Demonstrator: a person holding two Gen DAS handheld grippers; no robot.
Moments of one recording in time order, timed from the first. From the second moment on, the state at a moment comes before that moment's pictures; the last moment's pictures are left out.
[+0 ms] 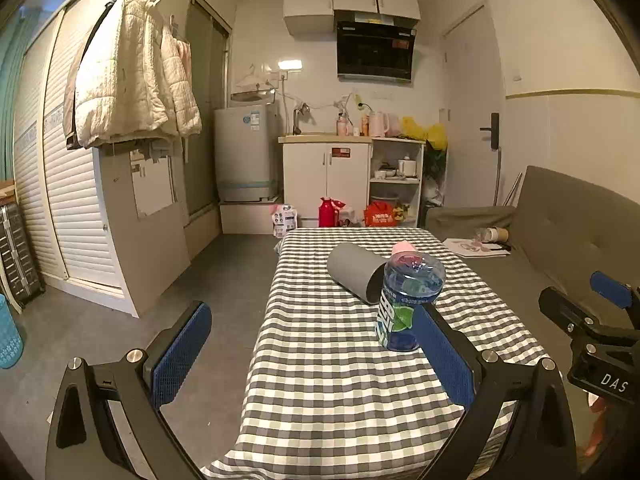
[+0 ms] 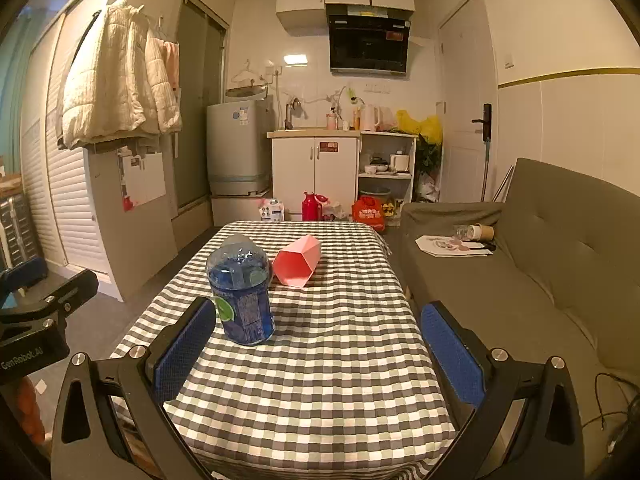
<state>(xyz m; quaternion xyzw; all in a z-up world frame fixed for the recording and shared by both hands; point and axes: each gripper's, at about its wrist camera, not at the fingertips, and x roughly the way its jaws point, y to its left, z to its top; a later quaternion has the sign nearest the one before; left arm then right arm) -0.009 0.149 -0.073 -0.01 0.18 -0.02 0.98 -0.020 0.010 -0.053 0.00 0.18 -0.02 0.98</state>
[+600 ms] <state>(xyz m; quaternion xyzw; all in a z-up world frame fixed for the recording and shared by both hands) -0.008 0.148 -0.075 -0.01 0.18 -0.03 0.98 -0.020 0.008 -0.052 0.00 0.18 -0.03 0.98</state>
